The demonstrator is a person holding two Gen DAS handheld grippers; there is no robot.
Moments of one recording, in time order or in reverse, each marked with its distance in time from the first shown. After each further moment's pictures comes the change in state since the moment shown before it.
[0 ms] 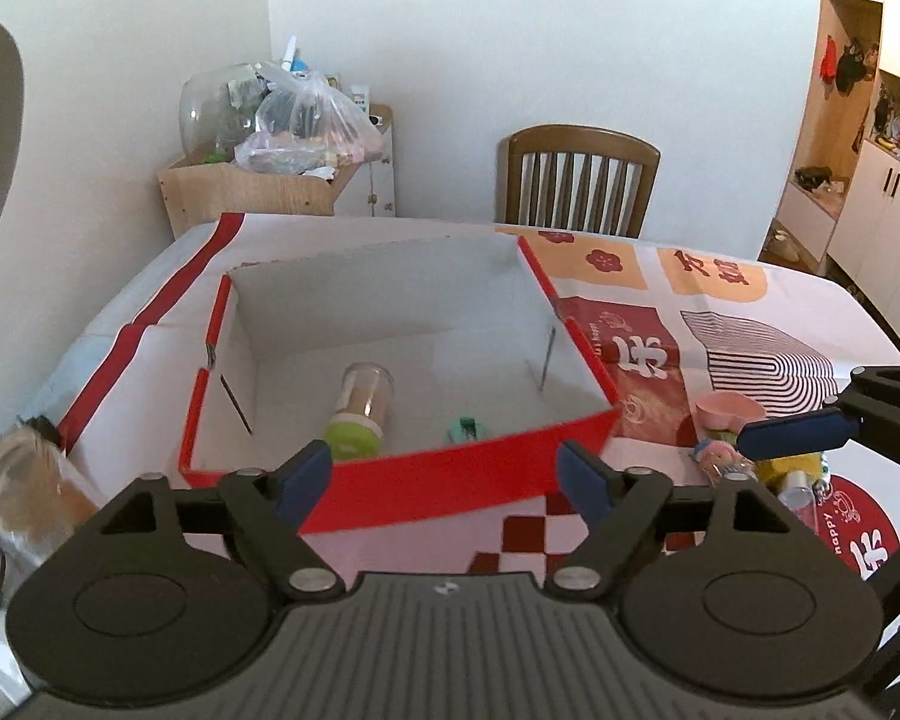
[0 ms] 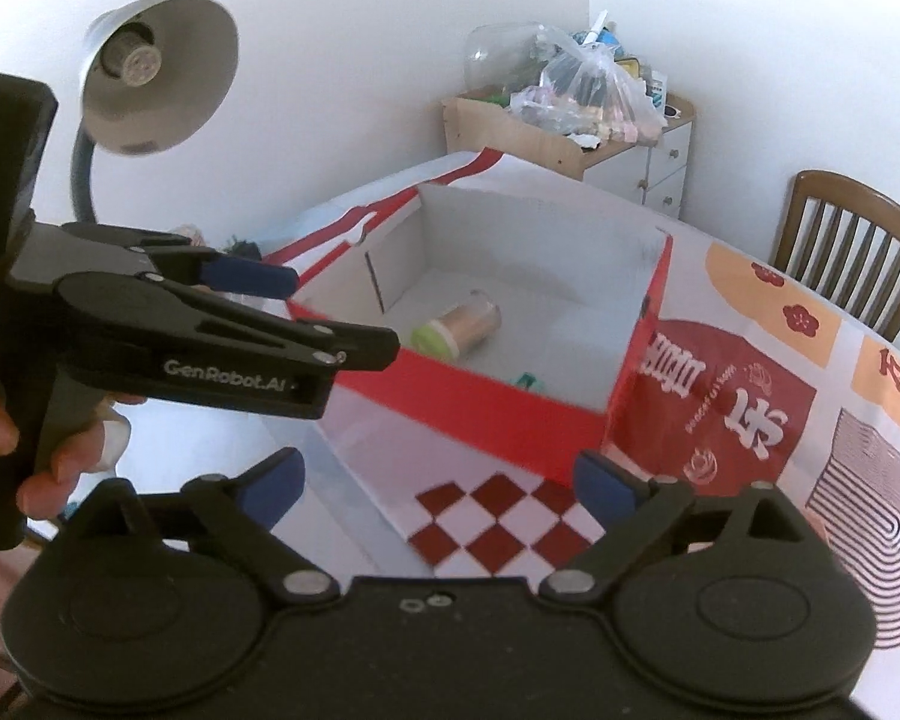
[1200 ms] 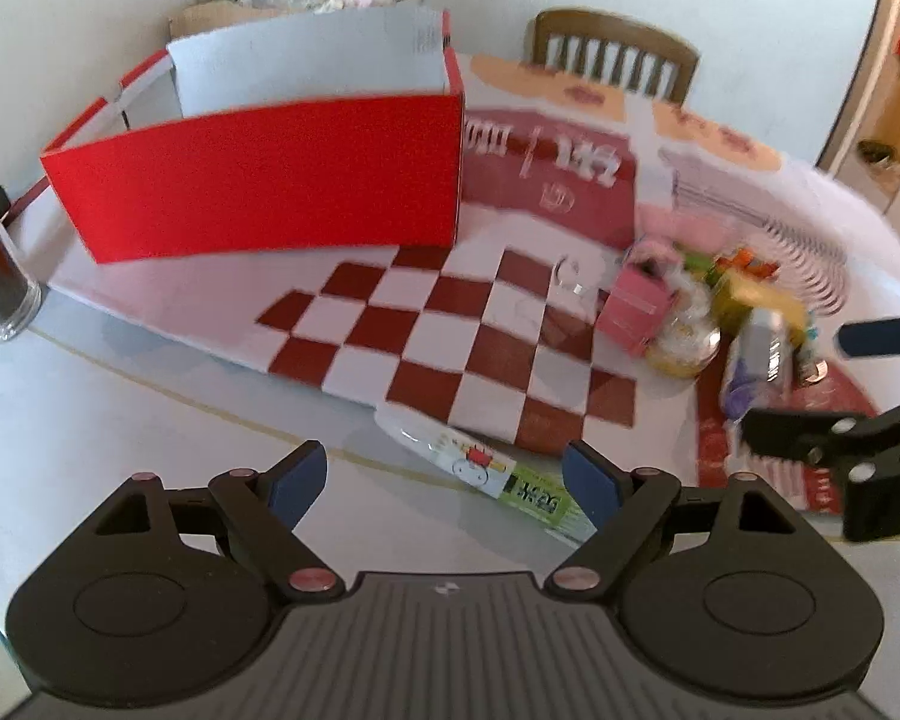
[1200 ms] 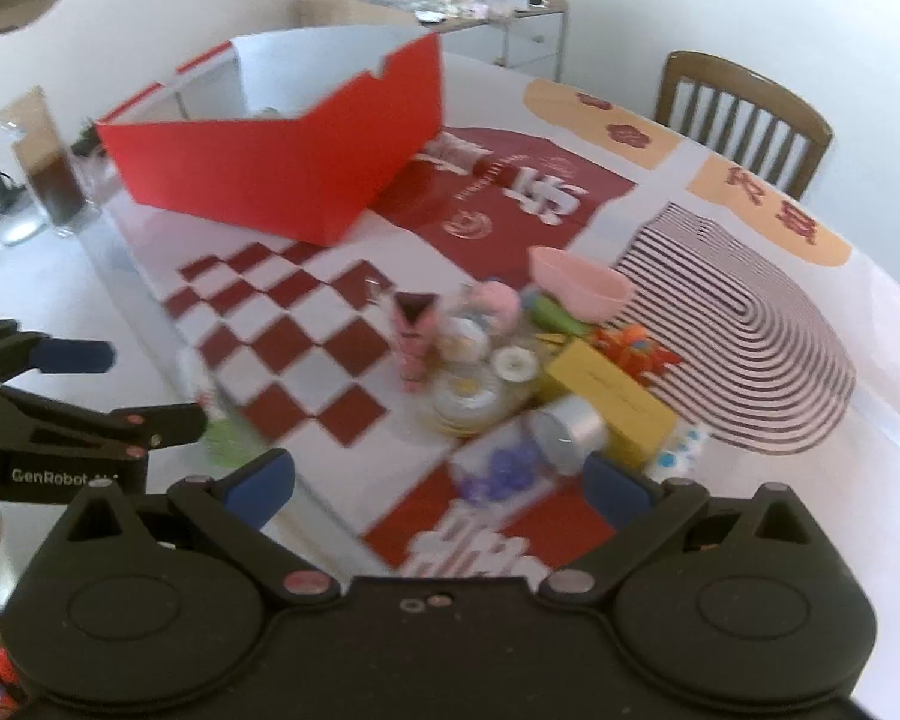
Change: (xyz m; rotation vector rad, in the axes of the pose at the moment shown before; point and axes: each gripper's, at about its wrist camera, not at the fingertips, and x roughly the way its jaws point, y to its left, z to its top) left arm 0.058 -0.134 -0.118 -0.146 0.209 0.098; right arm -0.014 -0.121 -0.127 0.065 0.144 -0.207
